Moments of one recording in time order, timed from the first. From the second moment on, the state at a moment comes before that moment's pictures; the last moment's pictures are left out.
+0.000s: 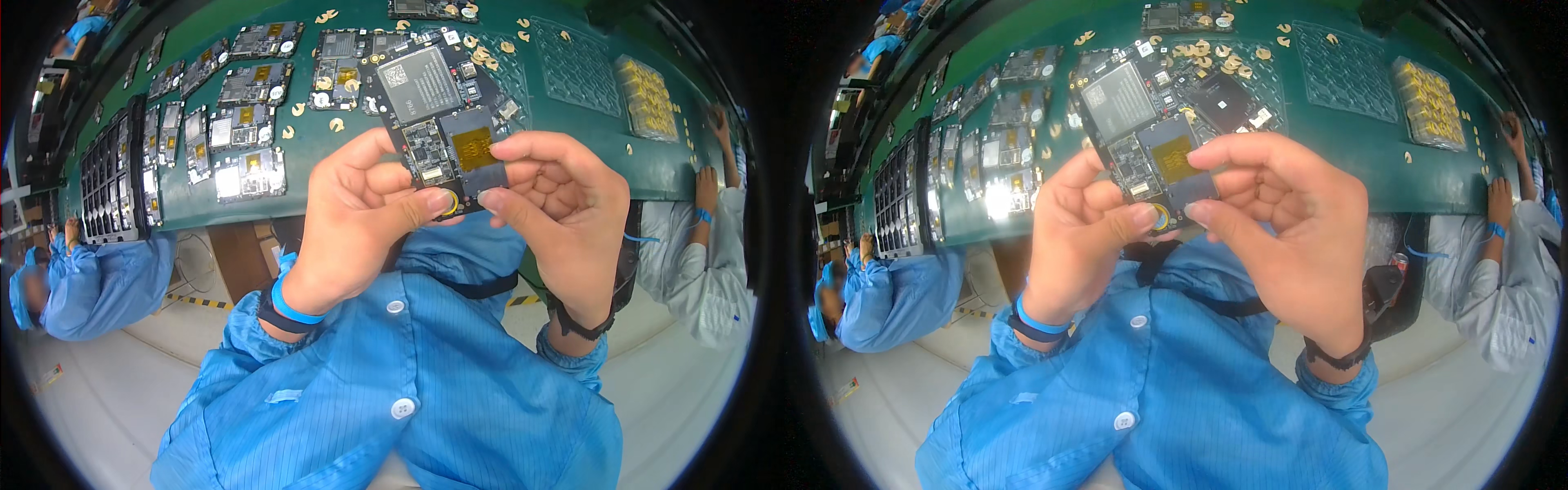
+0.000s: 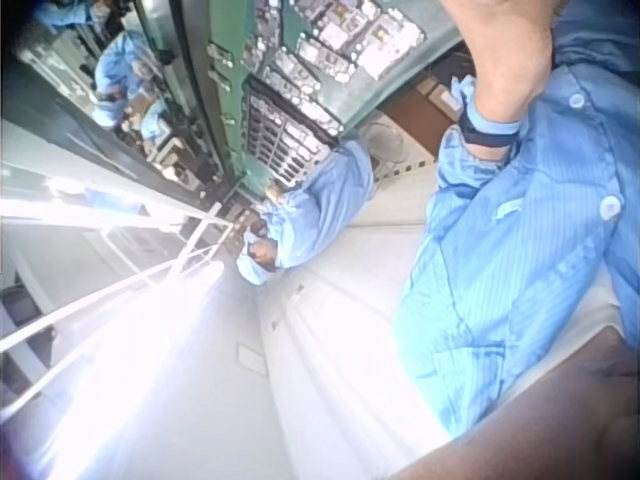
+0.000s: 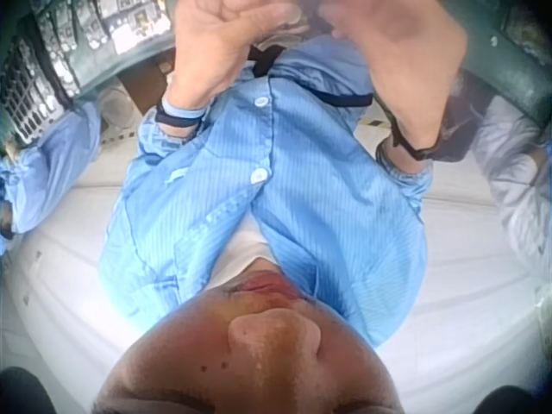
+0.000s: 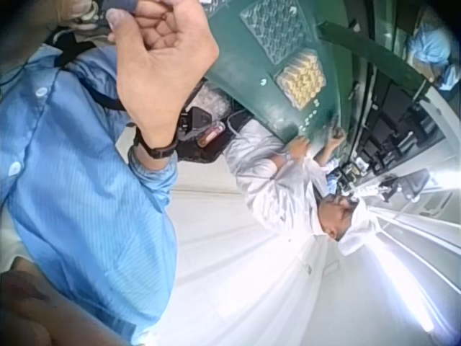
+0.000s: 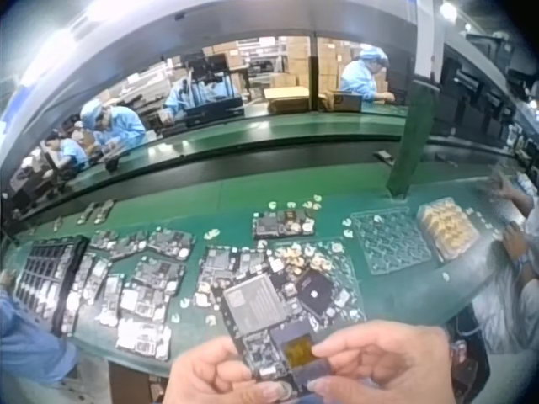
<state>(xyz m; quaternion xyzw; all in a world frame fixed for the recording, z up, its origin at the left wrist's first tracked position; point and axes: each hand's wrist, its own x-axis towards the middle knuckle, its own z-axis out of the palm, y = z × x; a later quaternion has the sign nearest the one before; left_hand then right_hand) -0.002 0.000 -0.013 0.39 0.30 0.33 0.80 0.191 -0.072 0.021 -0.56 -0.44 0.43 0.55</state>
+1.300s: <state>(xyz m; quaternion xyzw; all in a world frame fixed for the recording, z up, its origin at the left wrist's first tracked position) -0.022 -0.015 -0.011 0.39 0.29 0.30 0.82 0.177 -0.078 -0.004 -0.53 -0.70 0.23 0.41</state>
